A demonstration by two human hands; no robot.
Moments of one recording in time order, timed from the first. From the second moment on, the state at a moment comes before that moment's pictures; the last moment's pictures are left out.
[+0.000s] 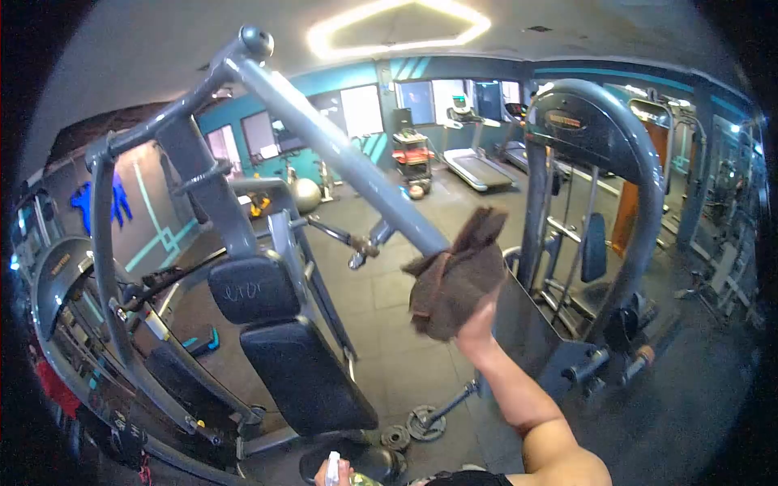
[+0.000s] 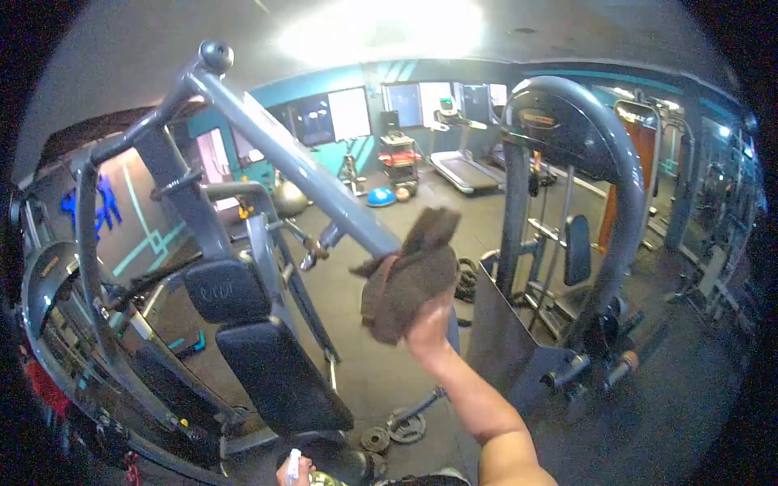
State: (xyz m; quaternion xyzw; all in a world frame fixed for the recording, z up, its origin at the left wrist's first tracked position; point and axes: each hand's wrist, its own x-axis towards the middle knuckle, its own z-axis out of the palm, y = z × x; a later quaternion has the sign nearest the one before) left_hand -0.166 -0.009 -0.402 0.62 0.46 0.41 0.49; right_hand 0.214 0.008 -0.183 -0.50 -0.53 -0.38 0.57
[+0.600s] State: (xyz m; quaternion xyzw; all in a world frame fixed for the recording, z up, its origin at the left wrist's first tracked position) left_hand -0.021 -0.077 -0.331 0.53 0.55 0.50 0.40; right_hand 0.208 0.180 0.057 -0.34 -0.74 -0.03 0.58
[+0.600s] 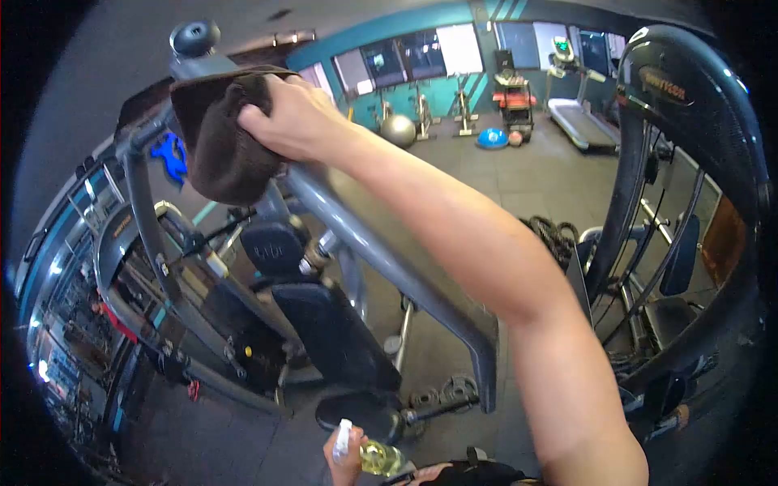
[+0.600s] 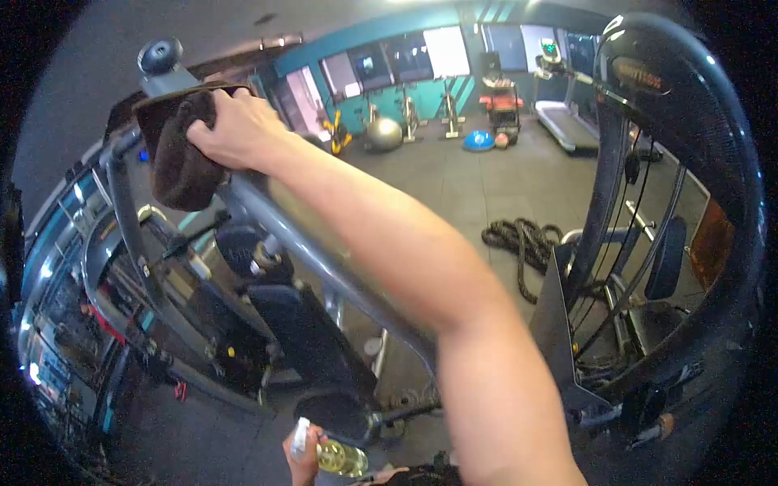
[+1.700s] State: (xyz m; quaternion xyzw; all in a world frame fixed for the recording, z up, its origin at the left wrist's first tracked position) left_hand 0.086 0.000 -0.066 0.75 0.41 0.50 0.16; right_hand 0.351 -0.069 -0.349 -0.37 -0.57 0.42 0.60
